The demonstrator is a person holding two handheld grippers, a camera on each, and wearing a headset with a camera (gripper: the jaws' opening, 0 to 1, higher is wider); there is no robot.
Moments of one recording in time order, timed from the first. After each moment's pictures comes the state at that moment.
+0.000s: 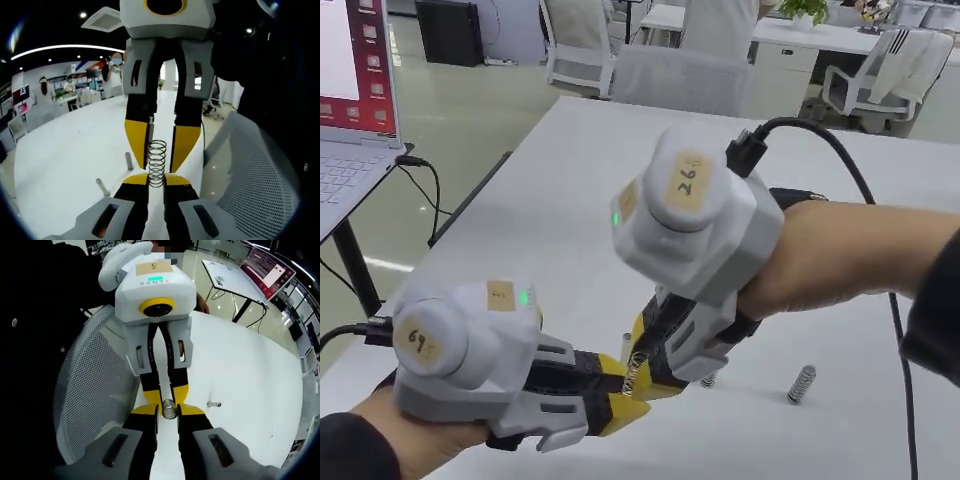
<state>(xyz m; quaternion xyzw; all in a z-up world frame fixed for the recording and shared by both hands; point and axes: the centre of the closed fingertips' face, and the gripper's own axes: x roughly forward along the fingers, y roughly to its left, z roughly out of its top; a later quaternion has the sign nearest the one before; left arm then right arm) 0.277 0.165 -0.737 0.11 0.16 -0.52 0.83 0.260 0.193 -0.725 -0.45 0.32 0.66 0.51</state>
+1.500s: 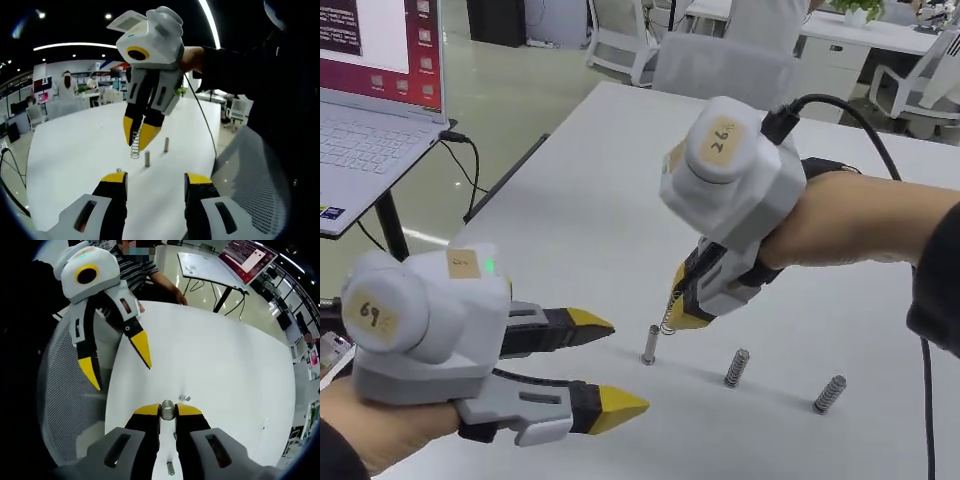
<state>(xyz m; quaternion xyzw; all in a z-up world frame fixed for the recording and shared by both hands) 0.276 0.206 -0.721 0.06 0.17 -0.43 0.88 0.334 0.199 -0.731 -0.45 0.33 0.61 0.55</state>
